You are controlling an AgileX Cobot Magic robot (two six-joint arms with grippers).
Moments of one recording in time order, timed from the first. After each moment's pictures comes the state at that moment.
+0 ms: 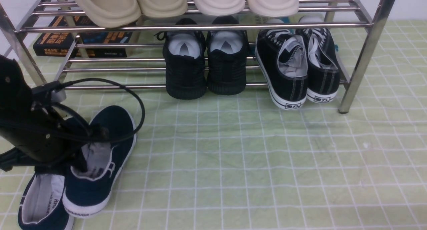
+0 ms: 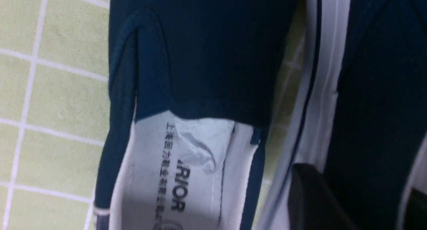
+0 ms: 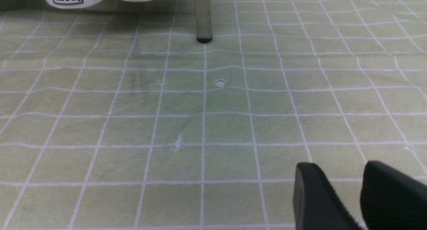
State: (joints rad) right arm 0.01 -0.01 0.01 -0.06 0.38 0.11; left arm -0.06 1.47 -0.95 -0.06 0.85 -0.31
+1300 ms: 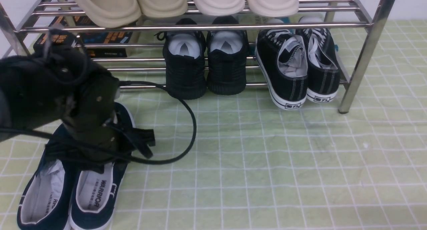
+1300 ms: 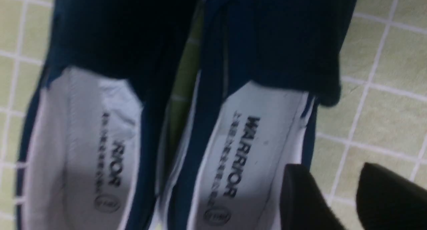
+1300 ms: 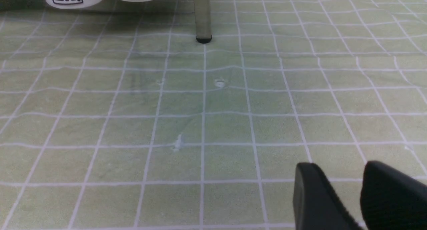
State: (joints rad) right arm 0.01 -0.01 0.01 -0.06 0.38 0.11; left arm -0.48 1.54 -1.02 0.30 0.89 -0.82
